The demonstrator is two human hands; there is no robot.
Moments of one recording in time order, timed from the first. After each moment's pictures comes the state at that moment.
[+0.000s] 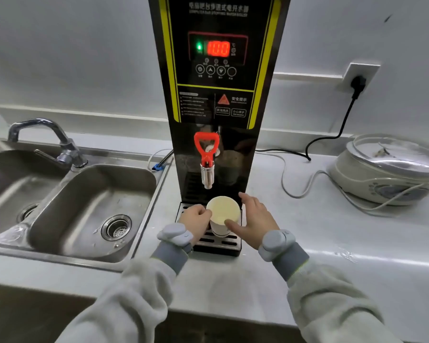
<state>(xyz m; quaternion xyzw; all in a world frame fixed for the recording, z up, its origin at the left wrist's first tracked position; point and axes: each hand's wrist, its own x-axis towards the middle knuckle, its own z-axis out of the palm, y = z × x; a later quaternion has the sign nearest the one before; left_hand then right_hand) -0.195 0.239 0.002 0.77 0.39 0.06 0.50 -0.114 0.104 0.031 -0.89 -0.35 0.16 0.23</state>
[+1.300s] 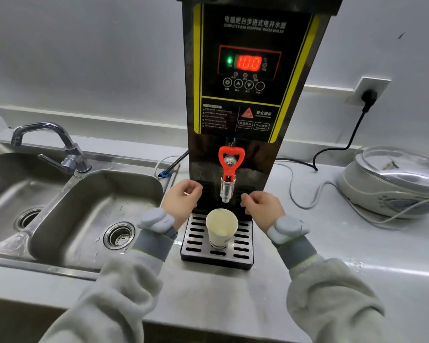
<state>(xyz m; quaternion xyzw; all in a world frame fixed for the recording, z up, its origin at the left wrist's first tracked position) -0.202 0.302 0.059 0.75 0.33 0.20 0.54 -0.101 0.147 0.069 -0.88 -0.23 0.16 0.37</state>
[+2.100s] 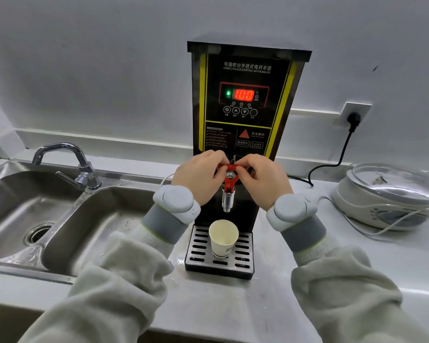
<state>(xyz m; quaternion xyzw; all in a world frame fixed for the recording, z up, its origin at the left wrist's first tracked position) -0.212 0.274 0.172 0.94 0.11 0.26 0.20 -0.132 0.152 0.177 -0.84 -0.43 -0.06 0.33</state>
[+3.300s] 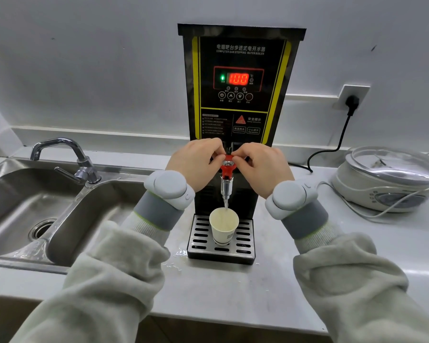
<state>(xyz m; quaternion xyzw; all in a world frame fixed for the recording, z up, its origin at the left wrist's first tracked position) -0.218 0.275 0.181 0.95 0.10 0.23 0.18 -0.139 0.145 0.181 -0.85 -0.44 -0.07 0.28</state>
